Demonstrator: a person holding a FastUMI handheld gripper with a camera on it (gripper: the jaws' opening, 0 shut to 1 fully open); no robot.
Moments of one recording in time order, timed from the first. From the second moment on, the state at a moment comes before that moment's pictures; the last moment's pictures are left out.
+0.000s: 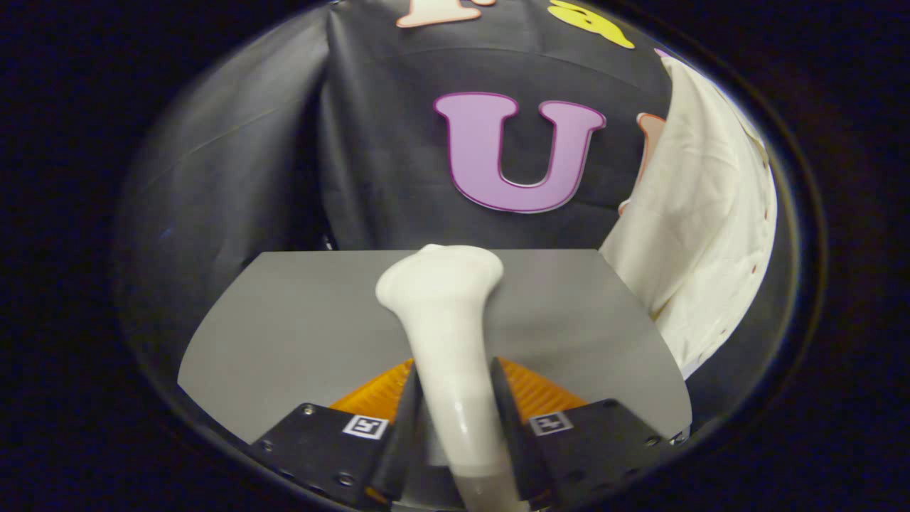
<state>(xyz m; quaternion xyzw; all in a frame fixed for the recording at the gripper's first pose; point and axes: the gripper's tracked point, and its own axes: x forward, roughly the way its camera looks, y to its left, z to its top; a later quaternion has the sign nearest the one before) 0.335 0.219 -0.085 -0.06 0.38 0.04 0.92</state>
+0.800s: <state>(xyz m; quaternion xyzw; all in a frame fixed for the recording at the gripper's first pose) 0.322 0.200 -0.002 0.13 0.24 0.11 0.96</state>
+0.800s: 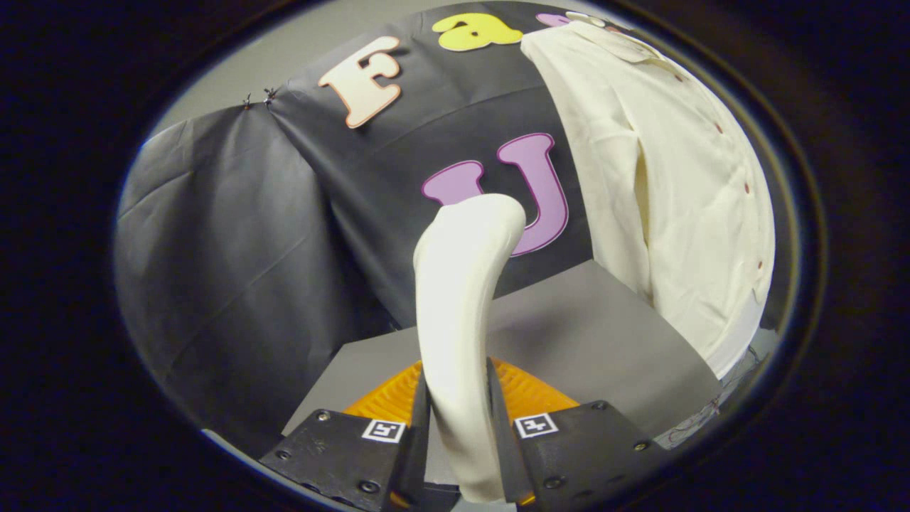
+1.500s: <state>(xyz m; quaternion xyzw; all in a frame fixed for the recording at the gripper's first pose) 0.281 0.135 0.099 0.06 0.17 0.07 0.98</state>
